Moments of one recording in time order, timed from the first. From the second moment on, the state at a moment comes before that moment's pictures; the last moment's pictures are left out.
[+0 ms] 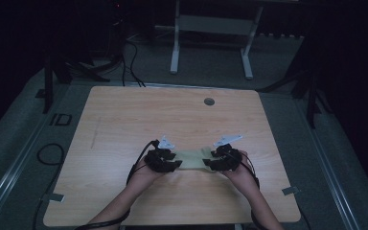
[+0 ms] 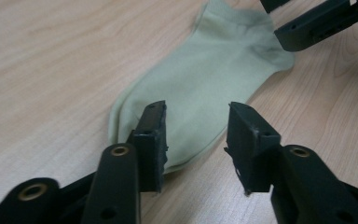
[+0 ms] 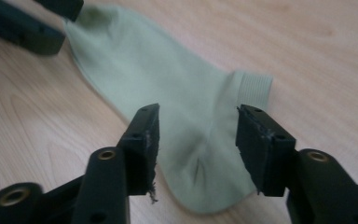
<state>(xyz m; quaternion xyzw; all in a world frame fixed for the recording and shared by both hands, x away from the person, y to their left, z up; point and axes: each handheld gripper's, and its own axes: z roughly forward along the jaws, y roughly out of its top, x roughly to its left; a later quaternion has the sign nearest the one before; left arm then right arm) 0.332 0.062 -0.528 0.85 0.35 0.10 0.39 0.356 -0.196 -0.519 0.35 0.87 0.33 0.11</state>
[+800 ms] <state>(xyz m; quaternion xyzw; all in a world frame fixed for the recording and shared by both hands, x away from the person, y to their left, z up) 0.323 0.094 -0.531 0.80 0.40 0.15 0.43 0.354 -0.220 -0.509 0.38 0.83 0.38 0.14</state>
